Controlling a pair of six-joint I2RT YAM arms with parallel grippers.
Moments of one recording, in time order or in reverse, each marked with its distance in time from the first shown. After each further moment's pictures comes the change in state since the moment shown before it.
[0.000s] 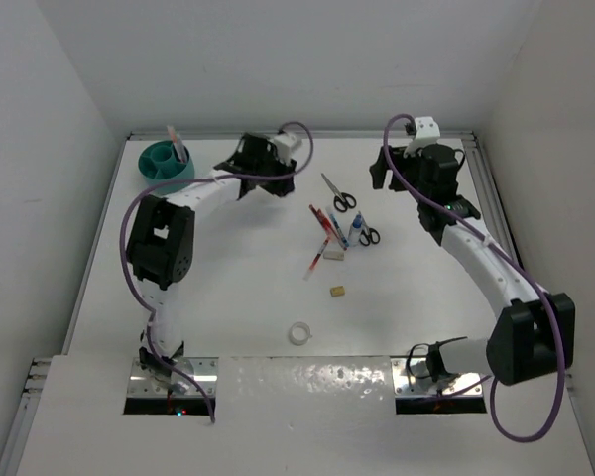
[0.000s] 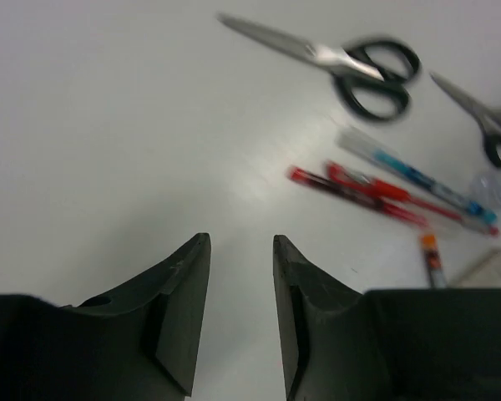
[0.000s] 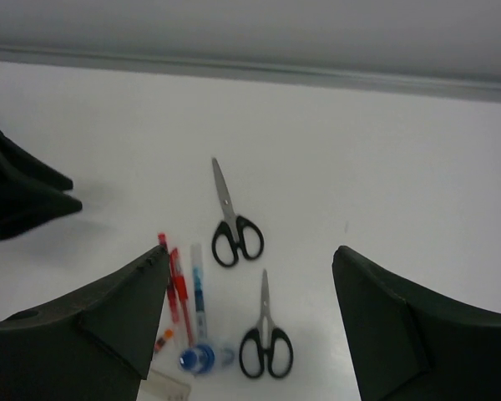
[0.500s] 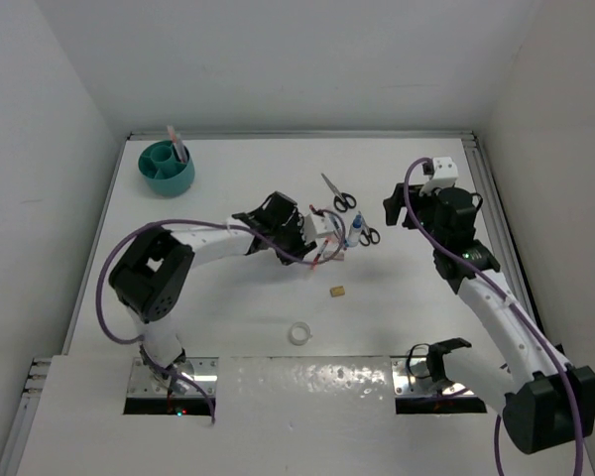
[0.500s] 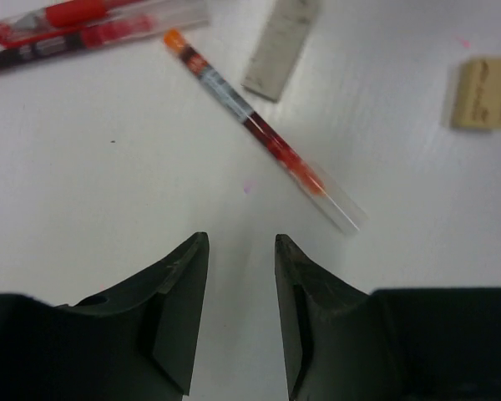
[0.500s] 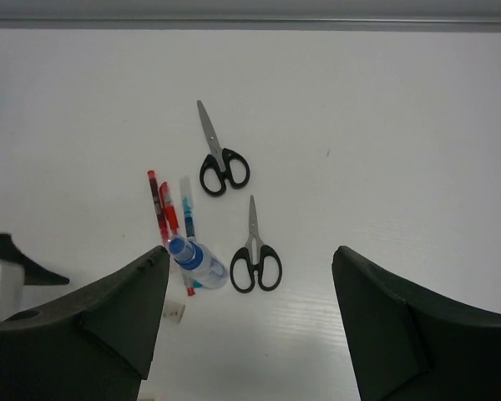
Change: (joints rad) left arm -0.332 -0.202 -0.441 -0.098 -0.015 0.306; right arm -0.012 -0.377 -0.323 -0.085 0.051 0.026
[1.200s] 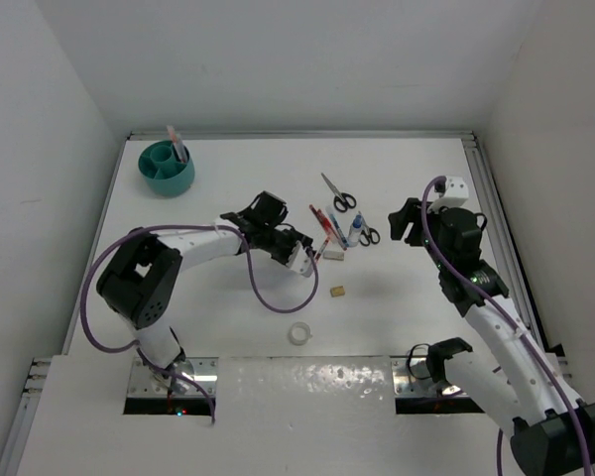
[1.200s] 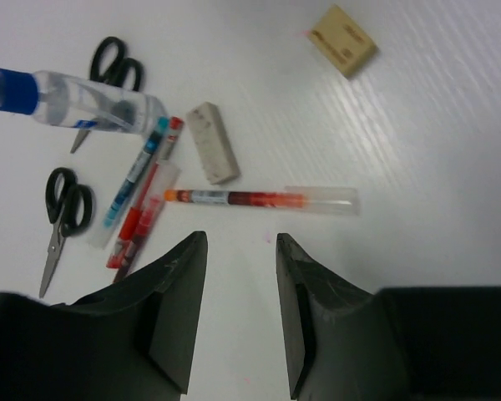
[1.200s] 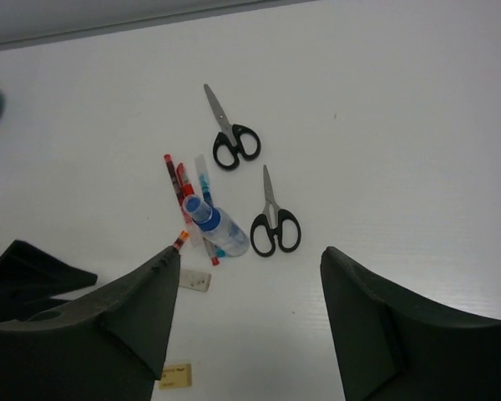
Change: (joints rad) left arm 0.037 -0.133 -0.137 -0.045 0.402 1.030; right arm 0.051 -0.209 -0.095 -0.115 0.077 0.135
